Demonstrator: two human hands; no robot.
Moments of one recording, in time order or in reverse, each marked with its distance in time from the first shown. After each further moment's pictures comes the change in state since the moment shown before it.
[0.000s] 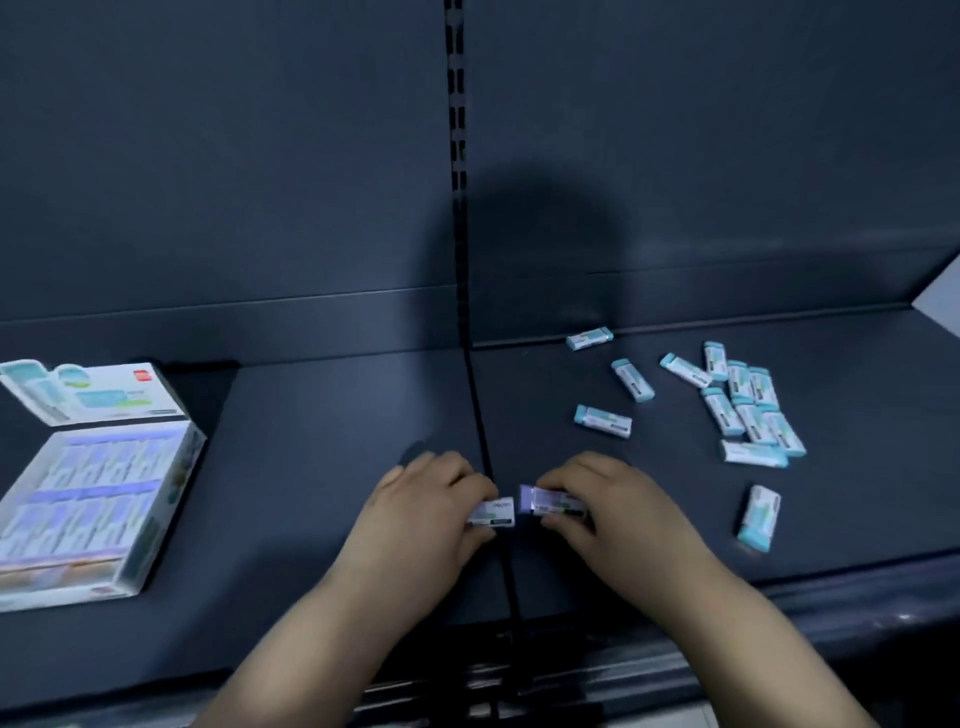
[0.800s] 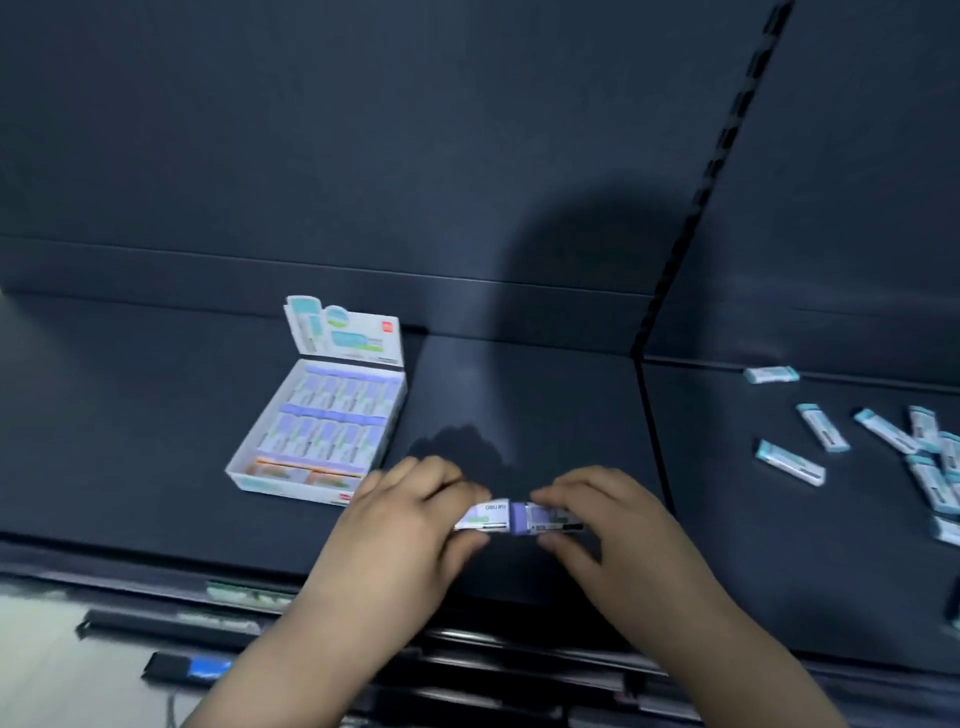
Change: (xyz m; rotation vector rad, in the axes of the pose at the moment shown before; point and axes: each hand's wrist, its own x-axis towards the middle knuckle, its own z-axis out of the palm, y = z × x) left_hand -0.124 -0.082 -0.062 0.006 0.281 -0.188; right_hand 0.015 -0.136 0.043 0.151 0.050 -0.259
